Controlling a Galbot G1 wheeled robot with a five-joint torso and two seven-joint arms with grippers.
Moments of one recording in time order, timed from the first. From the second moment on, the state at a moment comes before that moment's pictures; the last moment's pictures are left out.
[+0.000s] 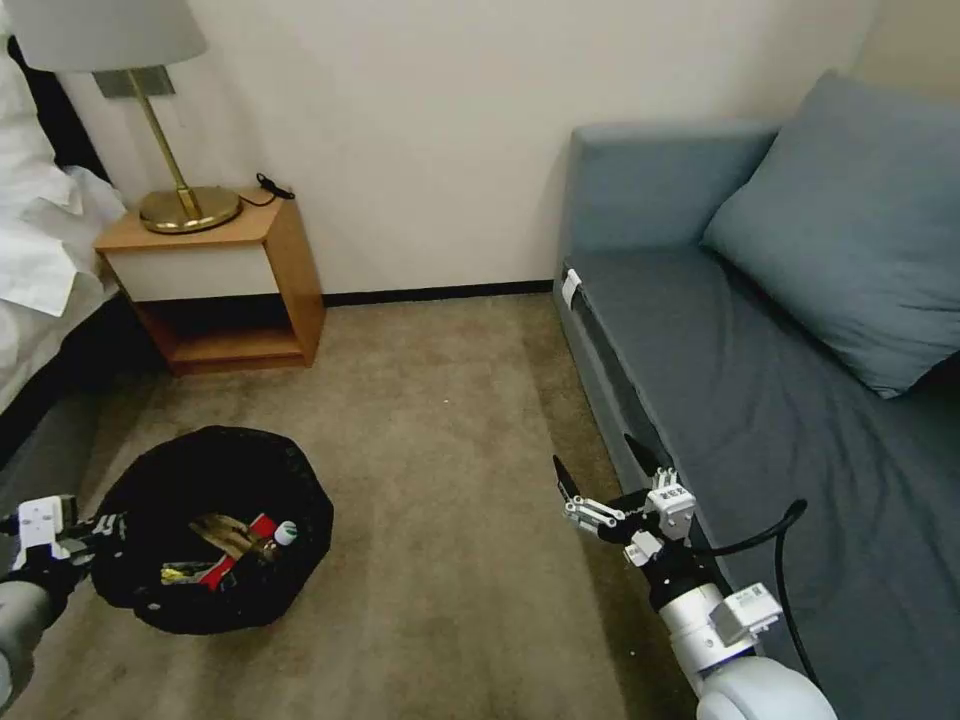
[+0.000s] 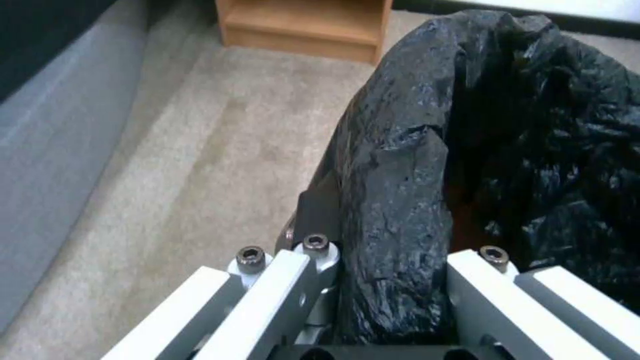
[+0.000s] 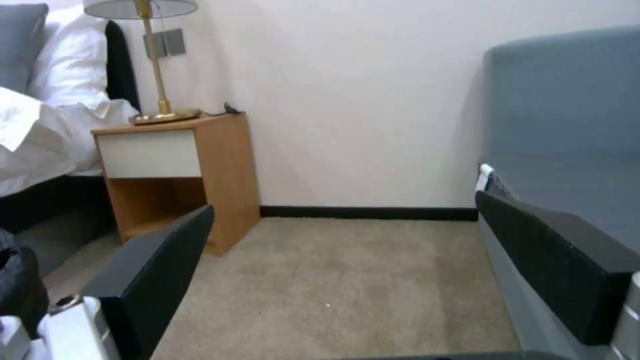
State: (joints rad) left arm 1.65 -1.18 -1.22 -2.05 -0.65 0.64 0.13; right arm -1.66 1.26 0.39 2.22 0.21 0.07 -0.06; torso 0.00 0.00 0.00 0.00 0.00
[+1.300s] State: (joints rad) left arm 1.52 -1.19 -1.30 -1.62 -0.93 0.66 0.03; right arm -1.65 1.26 0.37 2.21 0.22 0.06 -0.06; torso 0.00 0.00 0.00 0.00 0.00
